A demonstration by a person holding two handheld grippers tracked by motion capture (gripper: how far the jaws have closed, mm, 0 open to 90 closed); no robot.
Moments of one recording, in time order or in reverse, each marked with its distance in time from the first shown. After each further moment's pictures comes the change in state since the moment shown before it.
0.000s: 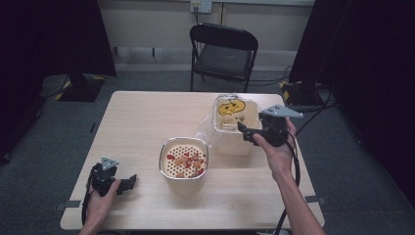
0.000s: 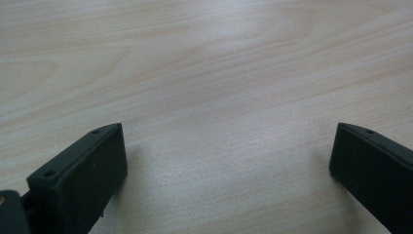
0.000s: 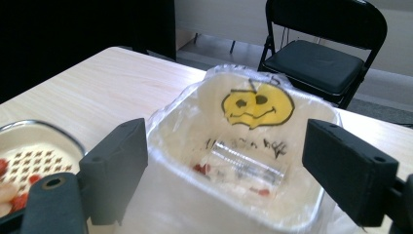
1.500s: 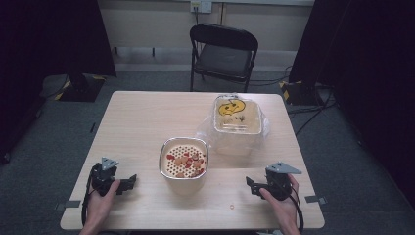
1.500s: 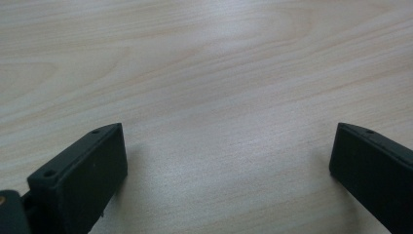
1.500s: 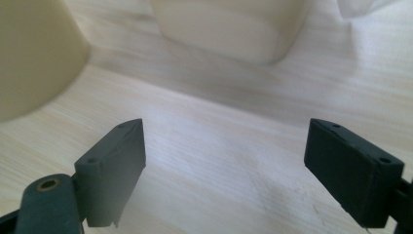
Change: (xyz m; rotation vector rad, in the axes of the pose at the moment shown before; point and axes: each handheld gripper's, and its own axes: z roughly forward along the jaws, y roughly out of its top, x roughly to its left) left arm 0.000 0.000 0.000 0.000 -0.004 0.002; right arm -0.001 -0.166 -0.015 0.239 -0.023 0.087
